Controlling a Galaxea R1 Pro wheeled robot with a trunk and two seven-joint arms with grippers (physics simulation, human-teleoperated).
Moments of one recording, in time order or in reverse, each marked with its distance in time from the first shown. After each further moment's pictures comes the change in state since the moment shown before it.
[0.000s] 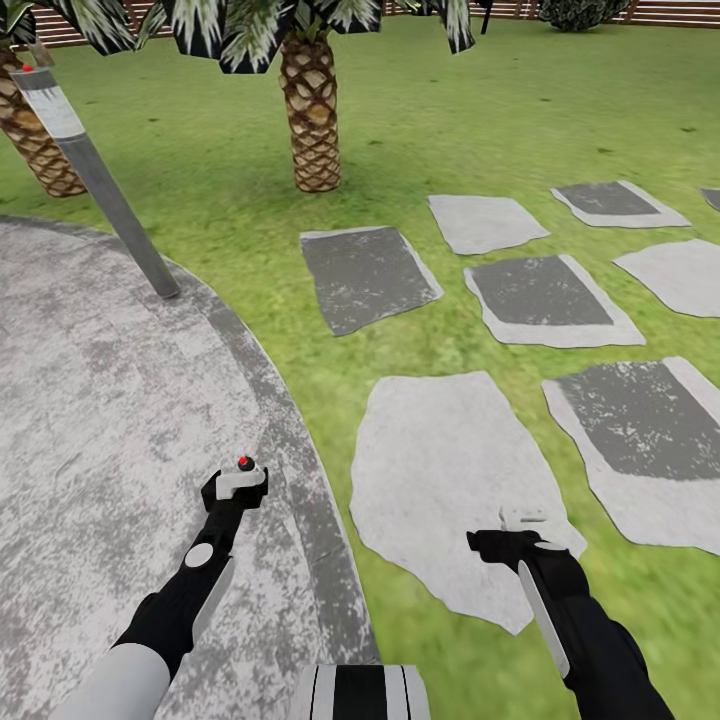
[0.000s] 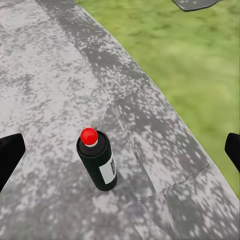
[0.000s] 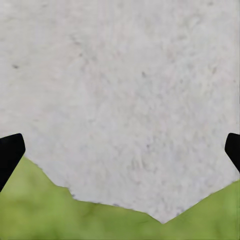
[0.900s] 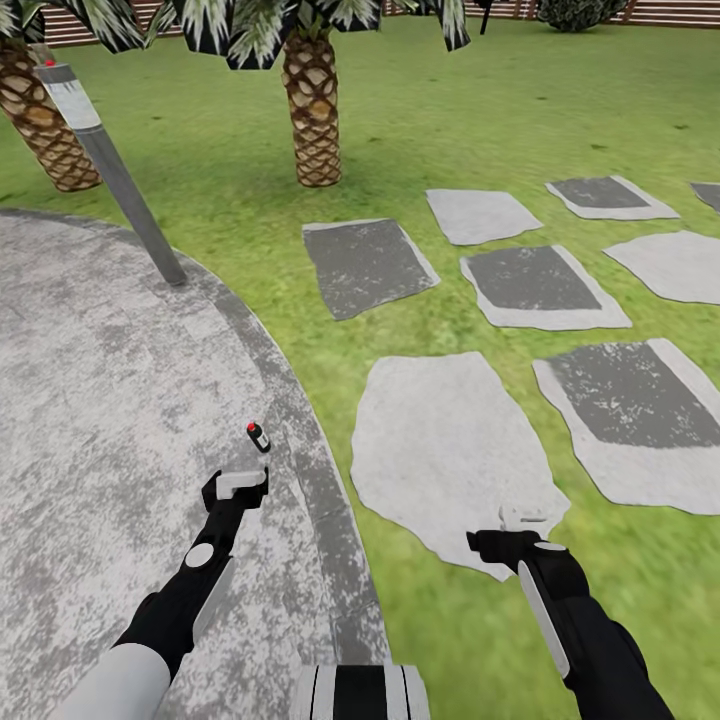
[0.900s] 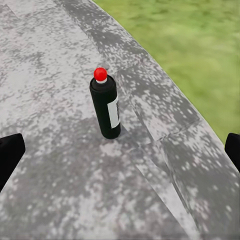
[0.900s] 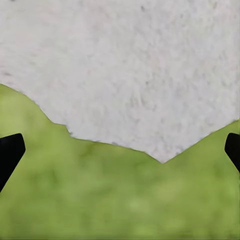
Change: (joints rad) left arm 0.000 -0.001 -0.002 0.000 0.000 -0.001 0.000; right arm 0.000 0.000 0.001 0.001 0.000 0.000 0.000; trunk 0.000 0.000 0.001
